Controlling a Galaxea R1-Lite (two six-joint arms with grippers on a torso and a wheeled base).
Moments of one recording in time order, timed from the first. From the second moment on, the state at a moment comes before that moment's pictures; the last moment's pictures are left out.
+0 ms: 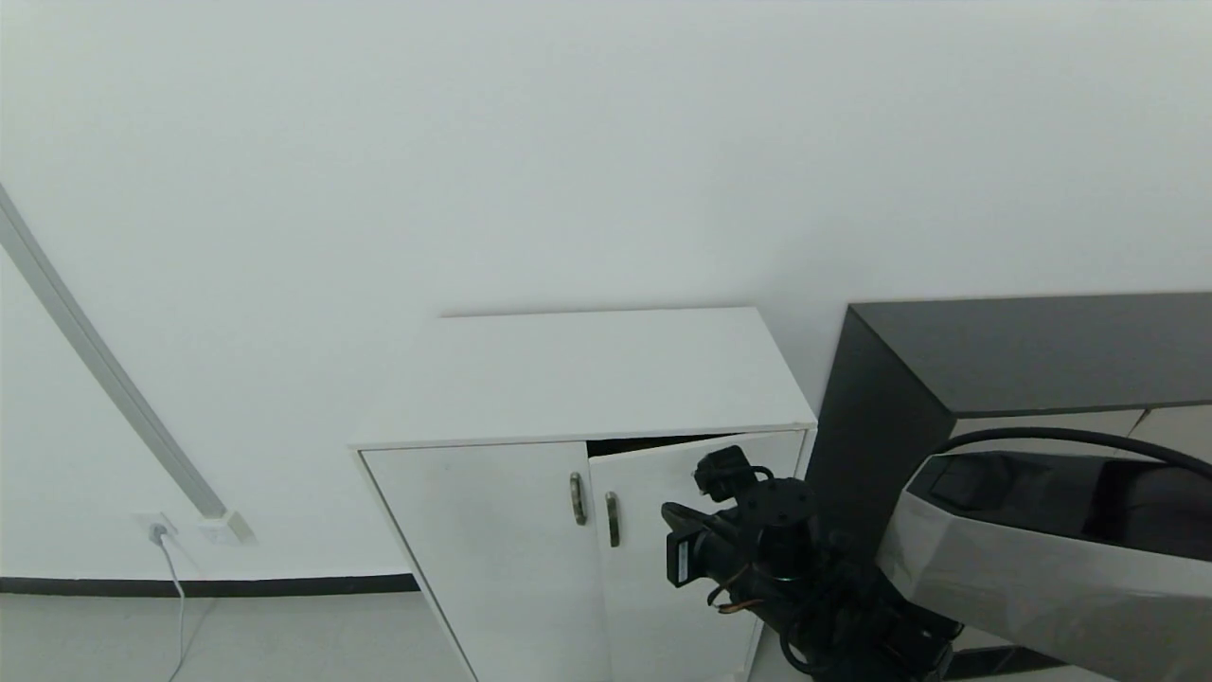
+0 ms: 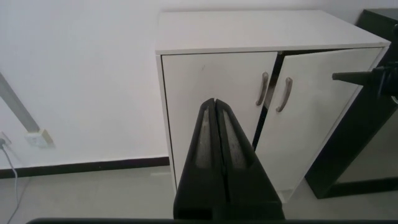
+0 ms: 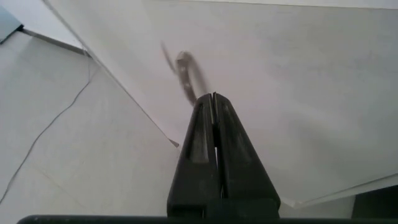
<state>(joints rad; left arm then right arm) 0.00 0.00 0.00 0.00 0.00 -0.01 0.77 2.35 -0.85 -1.28 -0.14 0.23</state>
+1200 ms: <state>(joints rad) 0.00 0.00 0.00 0.00 0.00 -0.01 0.70 2.43 -1.02 -1.18 -0.14 0.22</state>
